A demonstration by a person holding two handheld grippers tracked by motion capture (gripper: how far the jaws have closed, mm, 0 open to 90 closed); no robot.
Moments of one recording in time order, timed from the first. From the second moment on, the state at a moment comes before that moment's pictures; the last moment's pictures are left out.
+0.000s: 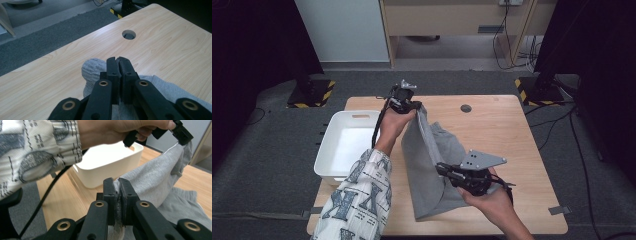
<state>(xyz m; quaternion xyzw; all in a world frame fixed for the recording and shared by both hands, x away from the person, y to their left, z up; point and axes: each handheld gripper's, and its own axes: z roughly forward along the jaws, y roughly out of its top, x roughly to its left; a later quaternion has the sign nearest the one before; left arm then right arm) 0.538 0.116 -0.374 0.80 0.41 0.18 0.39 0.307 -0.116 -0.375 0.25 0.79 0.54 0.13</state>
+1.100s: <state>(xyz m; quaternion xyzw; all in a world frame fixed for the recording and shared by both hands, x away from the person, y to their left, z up) 0.540 0.086 -0.396 0.81 0.39 0.18 0.41 0.310 -0.169 -0.418 0.29 0.81 0.49 0.14</state>
